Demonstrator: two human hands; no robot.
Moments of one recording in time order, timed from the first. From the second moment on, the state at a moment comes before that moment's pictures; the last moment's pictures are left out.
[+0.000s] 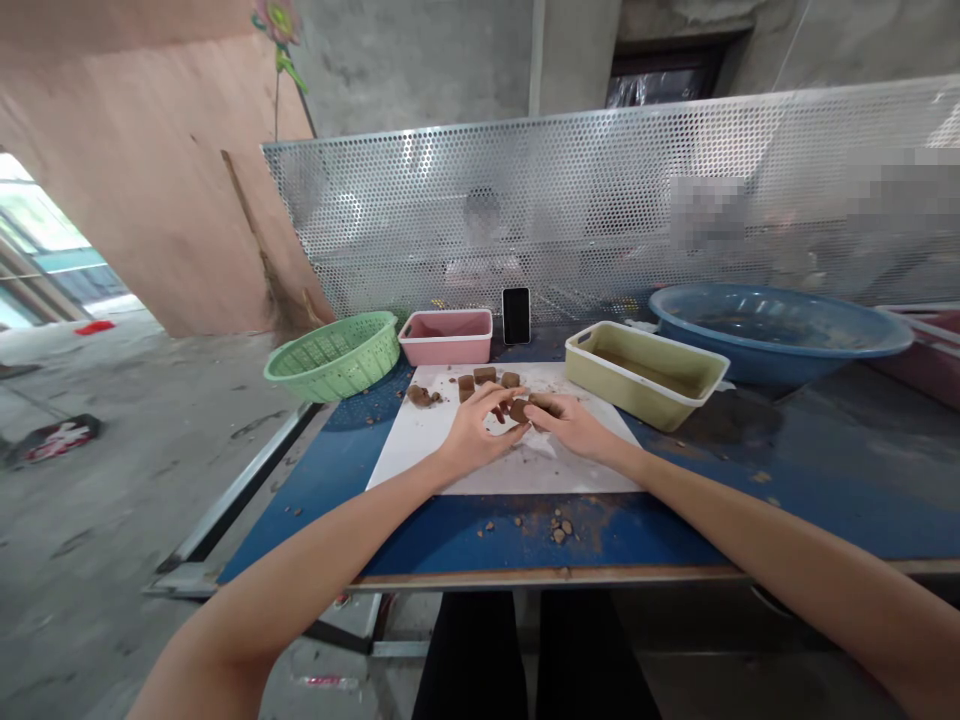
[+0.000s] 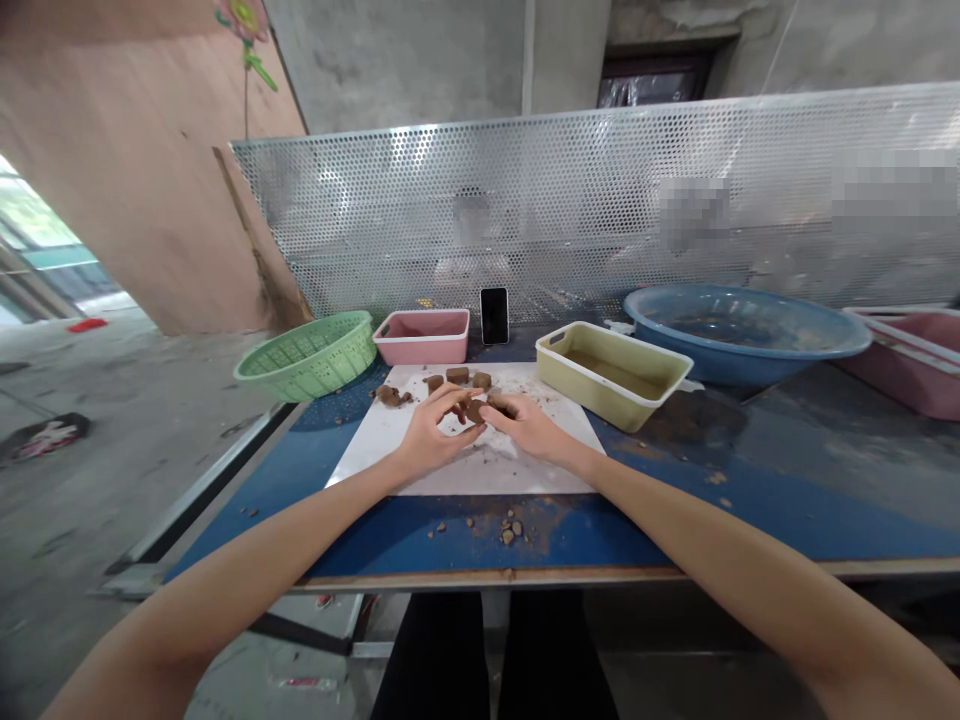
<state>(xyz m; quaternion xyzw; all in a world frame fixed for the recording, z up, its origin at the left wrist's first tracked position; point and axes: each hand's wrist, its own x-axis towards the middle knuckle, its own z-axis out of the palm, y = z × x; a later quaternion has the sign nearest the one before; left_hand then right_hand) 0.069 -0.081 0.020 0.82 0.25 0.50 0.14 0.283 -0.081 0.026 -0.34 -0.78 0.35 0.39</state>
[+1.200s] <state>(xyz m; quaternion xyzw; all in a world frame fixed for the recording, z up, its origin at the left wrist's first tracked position) 0.070 -0.080 0.015 0.80 0.28 0.50 0.15 0.287 -0.078 0.020 -0.34 -0.77 0.39 0.38</state>
